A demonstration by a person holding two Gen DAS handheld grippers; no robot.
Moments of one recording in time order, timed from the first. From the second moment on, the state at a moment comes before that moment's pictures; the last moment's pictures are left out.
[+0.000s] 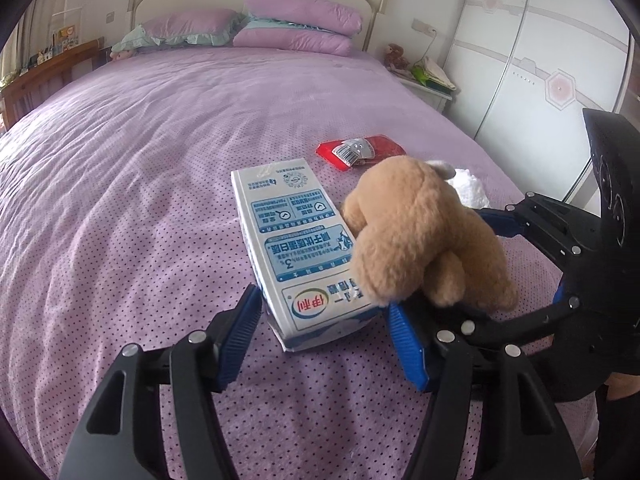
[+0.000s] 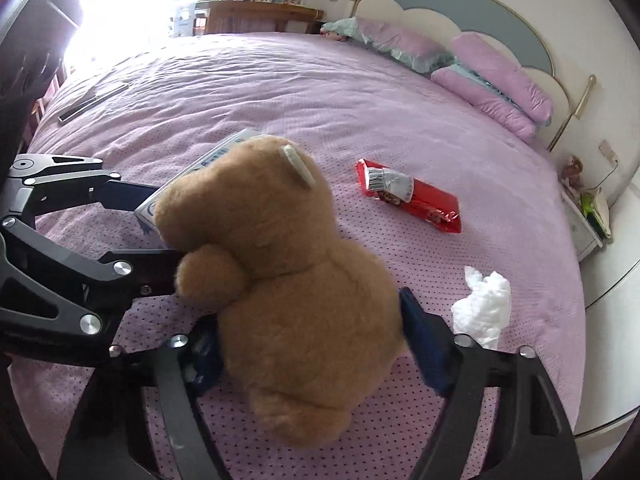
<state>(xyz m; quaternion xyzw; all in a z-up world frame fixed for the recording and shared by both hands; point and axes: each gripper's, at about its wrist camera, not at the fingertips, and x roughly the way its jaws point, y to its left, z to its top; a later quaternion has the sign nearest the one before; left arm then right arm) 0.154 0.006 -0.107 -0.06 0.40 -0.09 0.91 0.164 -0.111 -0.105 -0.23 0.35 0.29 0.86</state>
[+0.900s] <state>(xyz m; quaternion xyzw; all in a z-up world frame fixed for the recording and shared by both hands) 0.123 0.021 -0.085 -0.08 0.36 -0.09 0.93 0.131 -0.150 -0.071 -0.13 0.30 0.27 0.91</state>
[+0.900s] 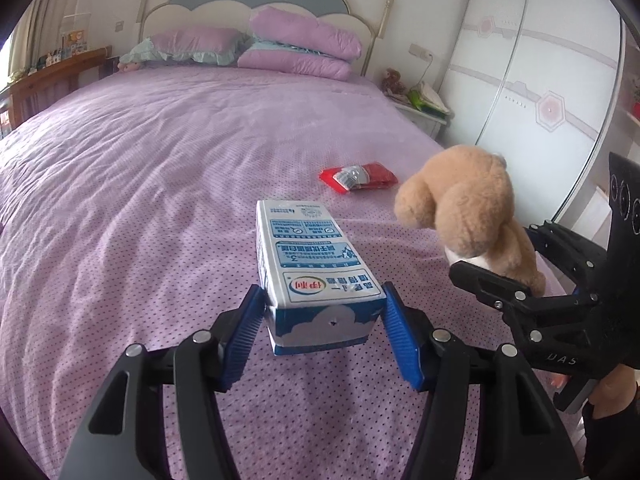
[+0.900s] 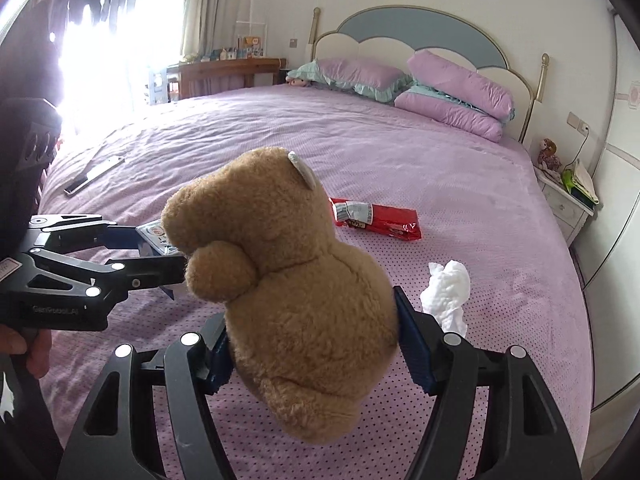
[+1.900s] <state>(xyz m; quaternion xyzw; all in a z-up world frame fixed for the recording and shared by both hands) 0.073 -0.052 -0.008 -0.05 0.29 -0.21 0.93 0.055 -0.251 -0.018 0.00 0.25 0.22 0.94</state>
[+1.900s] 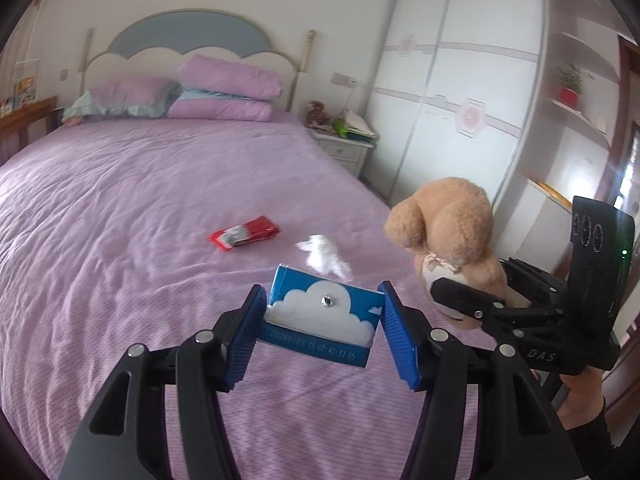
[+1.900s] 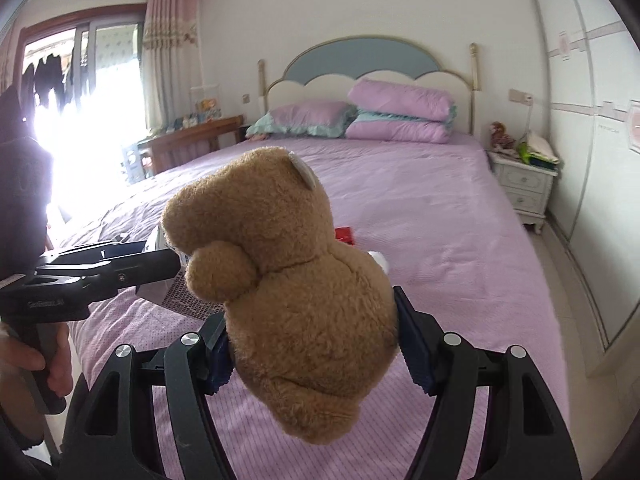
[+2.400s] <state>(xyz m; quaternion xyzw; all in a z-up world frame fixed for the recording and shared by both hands) 0.043 -0.199 -0.017 -0.01 0.31 -0.37 0.88 -0.062 -0.384 -0.021 0.02 0.25 0.05 0.97</state>
